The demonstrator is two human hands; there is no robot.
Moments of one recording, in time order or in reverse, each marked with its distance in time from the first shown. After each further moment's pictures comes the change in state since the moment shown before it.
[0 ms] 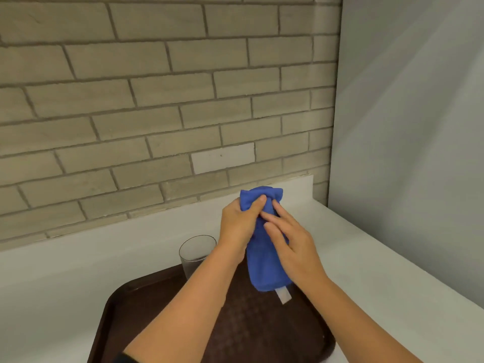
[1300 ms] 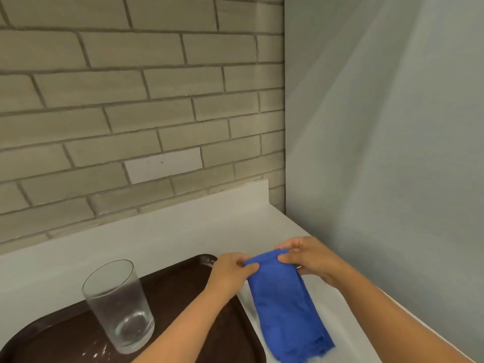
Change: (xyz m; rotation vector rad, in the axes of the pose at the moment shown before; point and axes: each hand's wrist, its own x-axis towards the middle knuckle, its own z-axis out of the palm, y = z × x) left_hand 0.022 -0.092 0.096 0.479 -0.287 -0.120; right_hand 0.034 0.112 -0.149 0.107 -0.306 0.679
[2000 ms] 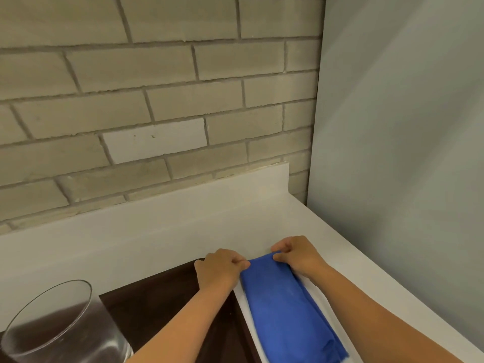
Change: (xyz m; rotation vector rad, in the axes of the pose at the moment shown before) left_hand 0.117 -0.065 -0.005 0.594 0.180 -0.127; right_hand 0.143 0.050 0.034 -0.256 0.127 0.058
